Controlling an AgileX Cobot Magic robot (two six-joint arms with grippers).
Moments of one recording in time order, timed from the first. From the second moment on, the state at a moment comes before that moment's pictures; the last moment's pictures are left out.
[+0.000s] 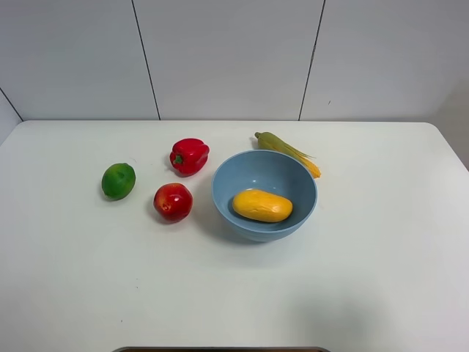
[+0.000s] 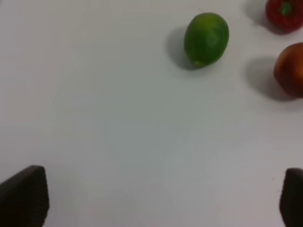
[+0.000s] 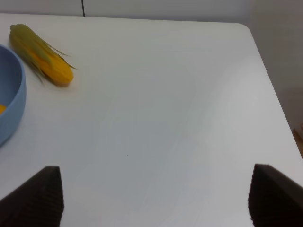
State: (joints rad) left arm 0.03 0.35 -0.64 -0.05 1.03 0.11; right arm 0.01 0.00 -0.56 -0.04 1.10 0.01
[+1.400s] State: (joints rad) left arm -0.09 1.92 -1.48 -0.23 0.98 0.30; right arm 0.01 0.00 -0.56 -0.05 1.10 0.01
